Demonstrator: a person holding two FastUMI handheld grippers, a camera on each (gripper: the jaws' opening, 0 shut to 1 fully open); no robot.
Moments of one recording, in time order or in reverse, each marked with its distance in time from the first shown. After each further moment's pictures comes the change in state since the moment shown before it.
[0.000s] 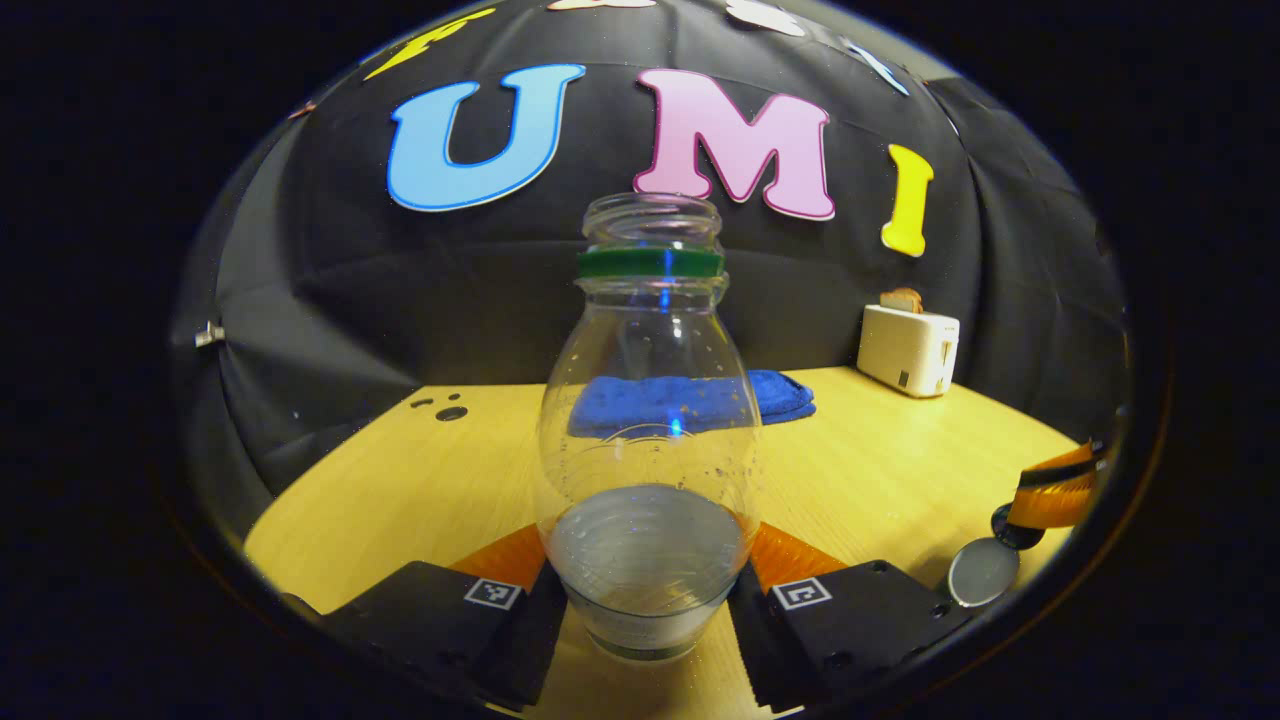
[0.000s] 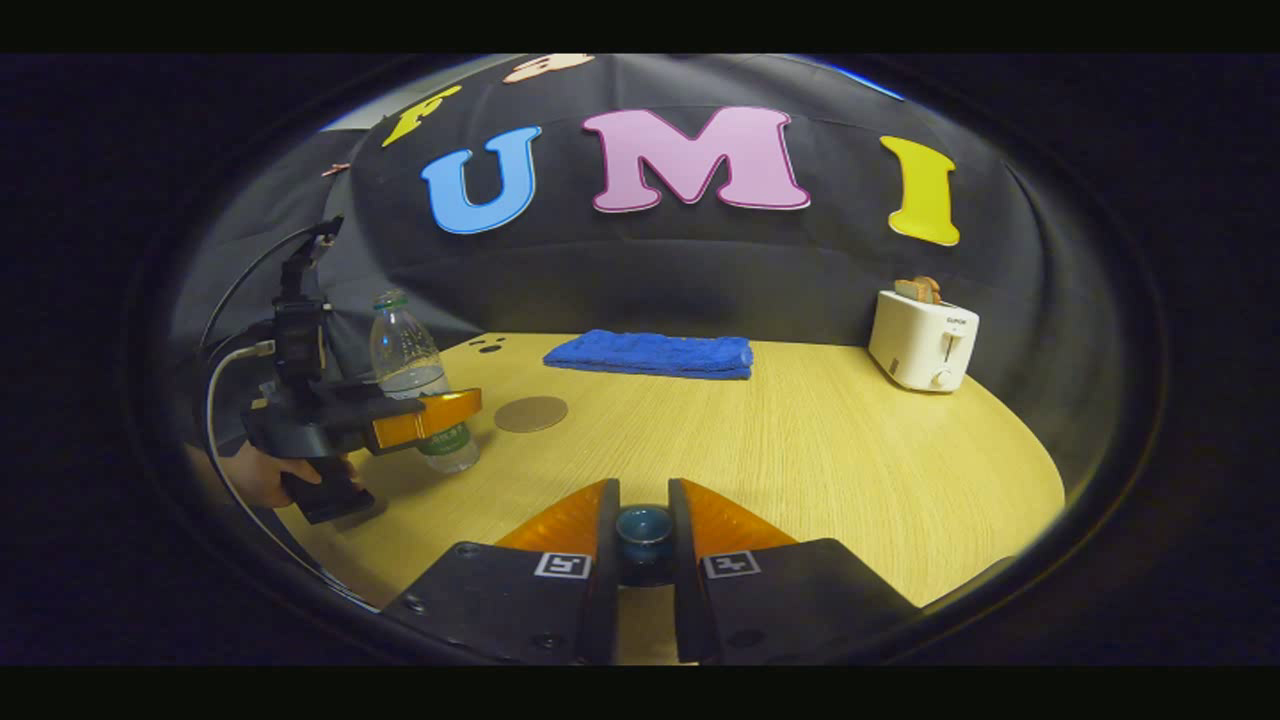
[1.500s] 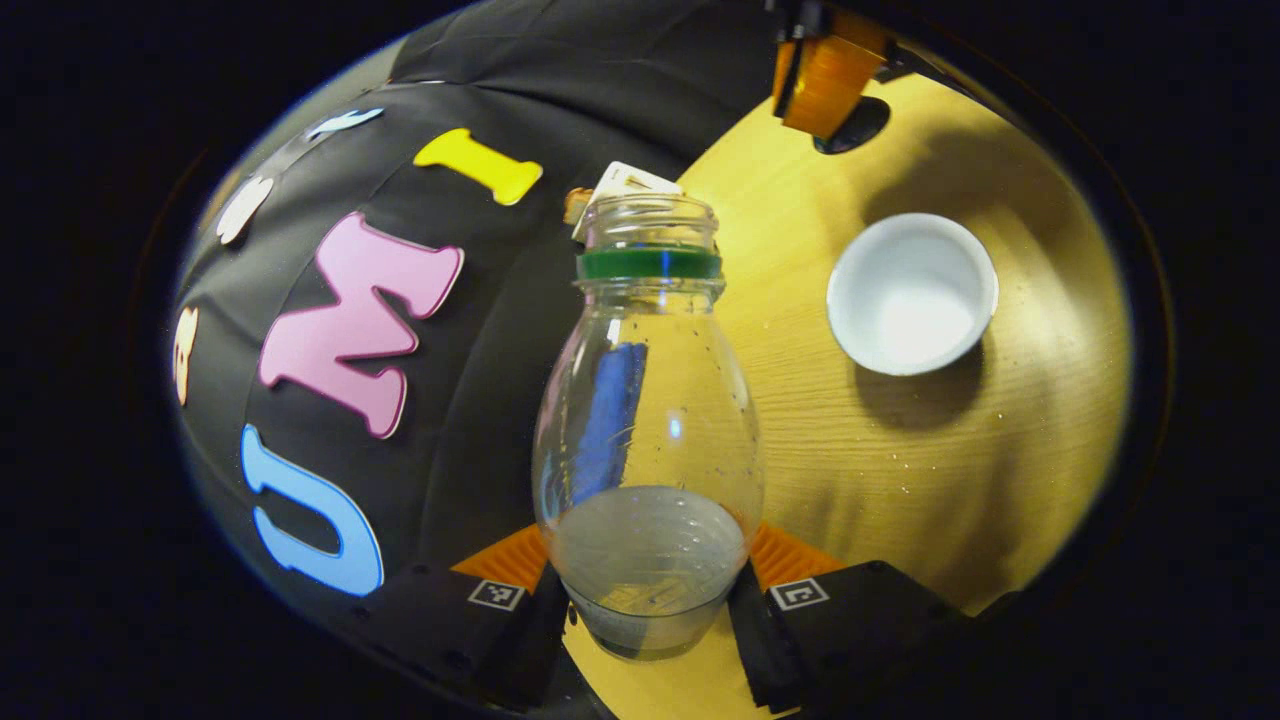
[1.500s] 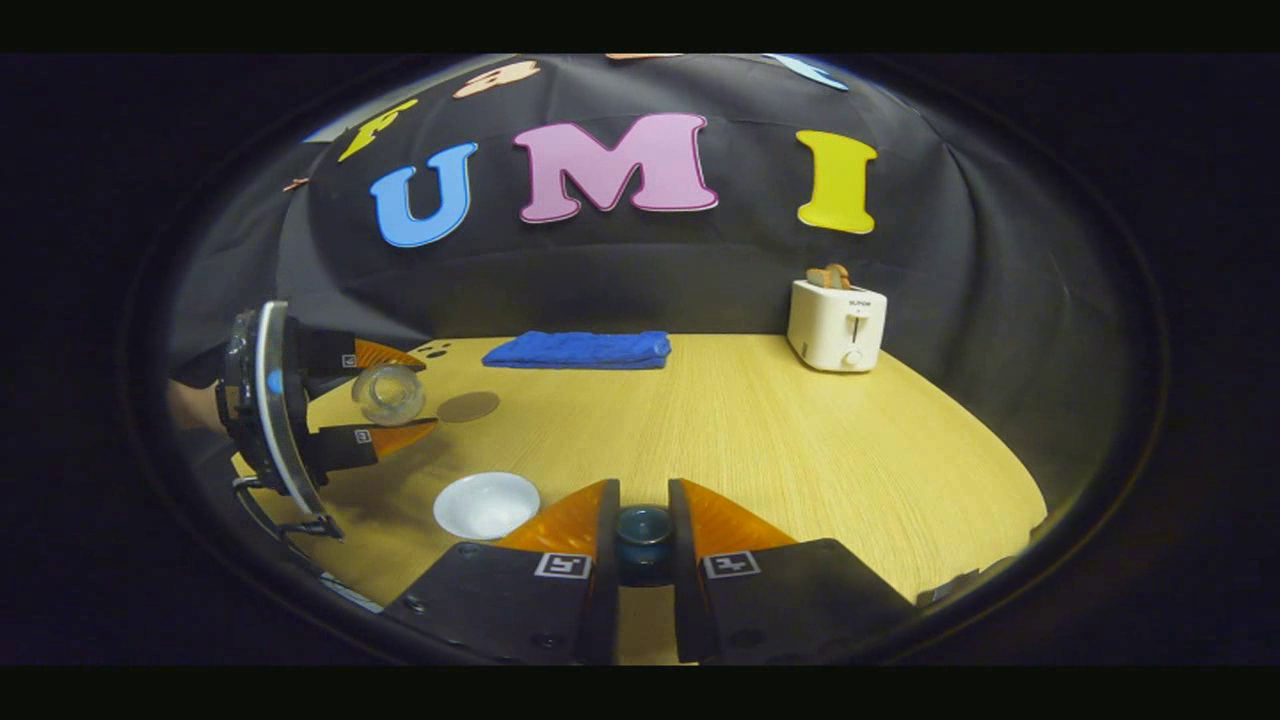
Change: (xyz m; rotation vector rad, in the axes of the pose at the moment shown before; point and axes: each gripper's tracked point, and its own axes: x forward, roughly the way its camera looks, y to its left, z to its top) left arm -0.016 -0.081 -0.010 1.288 -0.020 -0.222; right arm -0.055 -0.070 -0.019 0.058 0.006 -0.142
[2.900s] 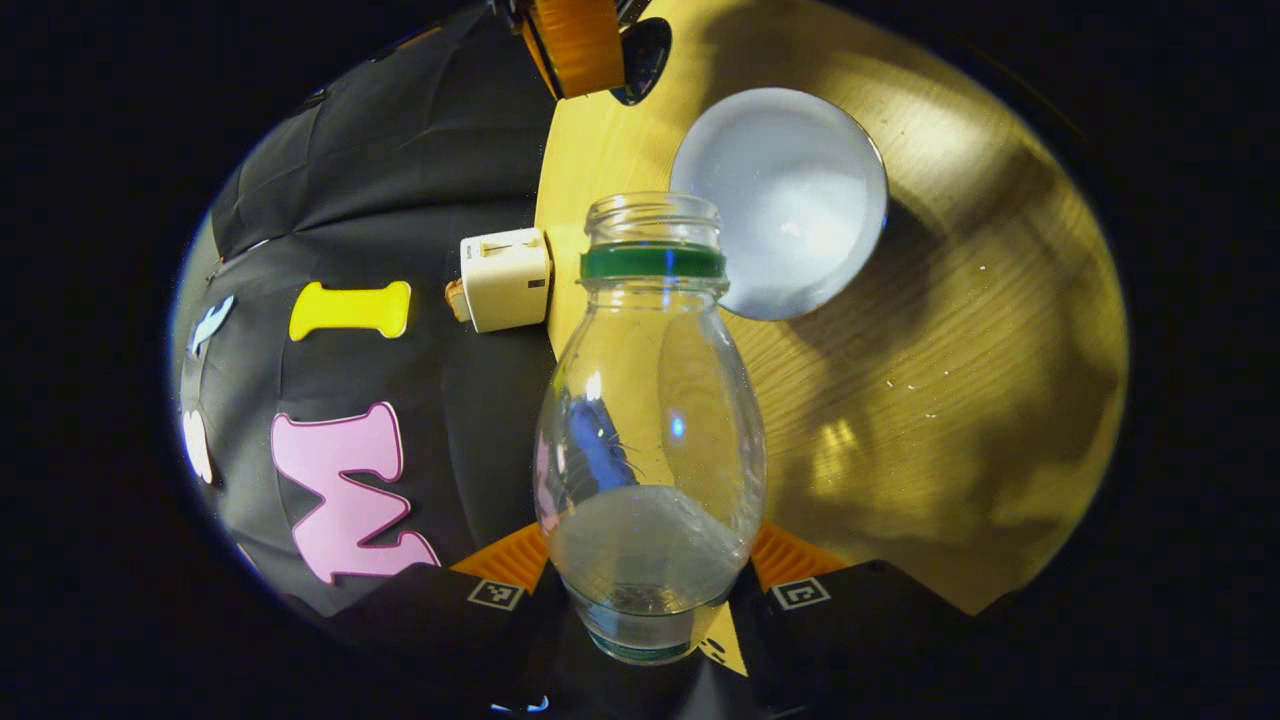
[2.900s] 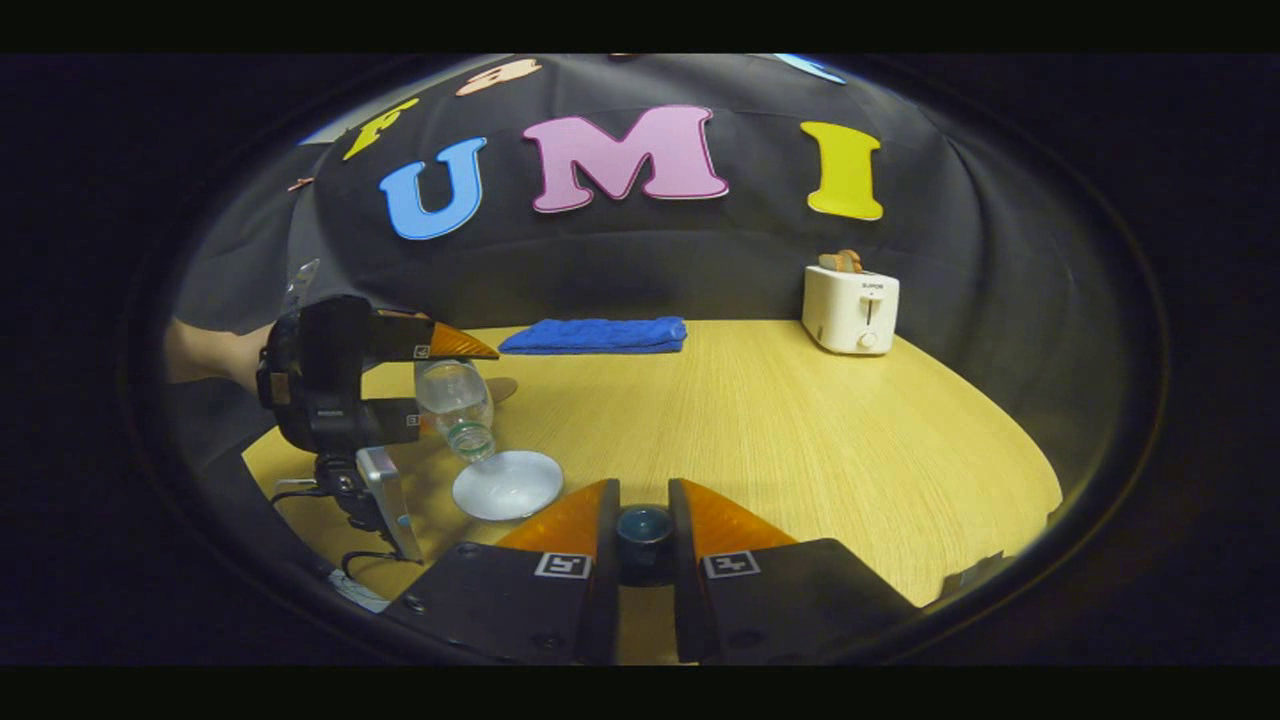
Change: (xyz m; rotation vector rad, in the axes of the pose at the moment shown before) left arm 0.032 -0.001 0.012 0.579 -0.053 -0.032; right arm -0.005 0.015 -0.017 0.010 0.024 0.040
